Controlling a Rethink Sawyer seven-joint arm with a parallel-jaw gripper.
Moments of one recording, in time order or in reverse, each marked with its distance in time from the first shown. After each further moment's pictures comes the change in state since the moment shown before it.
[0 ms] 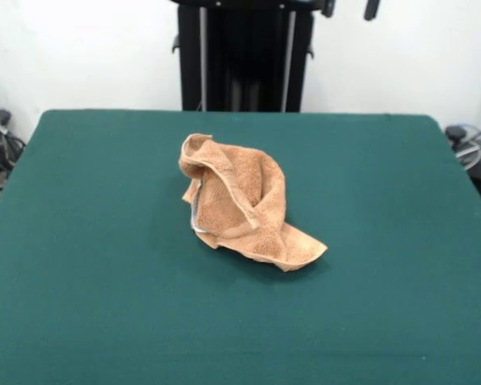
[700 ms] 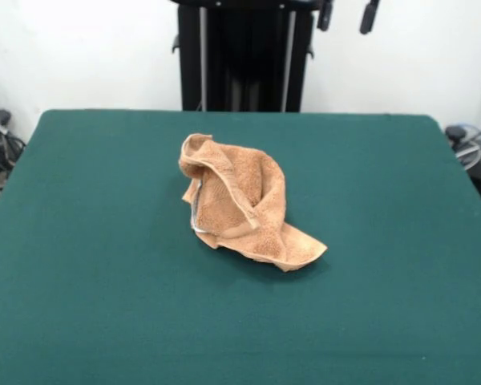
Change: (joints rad) arm -0.005 0.053 0.000 -0.036 0.000 0.000 0.000
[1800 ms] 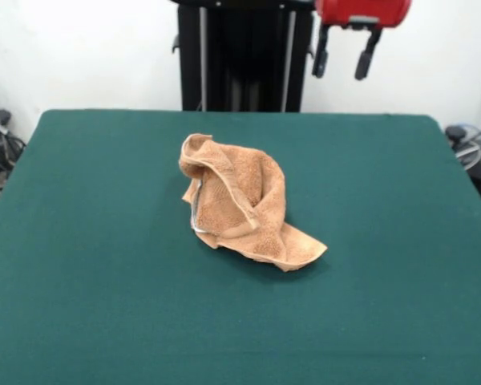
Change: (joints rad) arm -0.002 0.180 0.001 -0.140 0.000 0.000 0.000
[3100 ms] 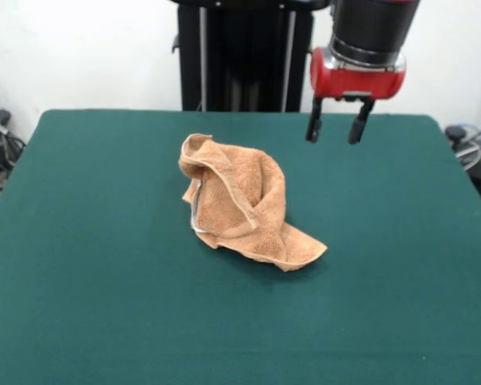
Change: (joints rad) arm -0.001 0.216 0.000 -0.187 0.000 0.000 0.000
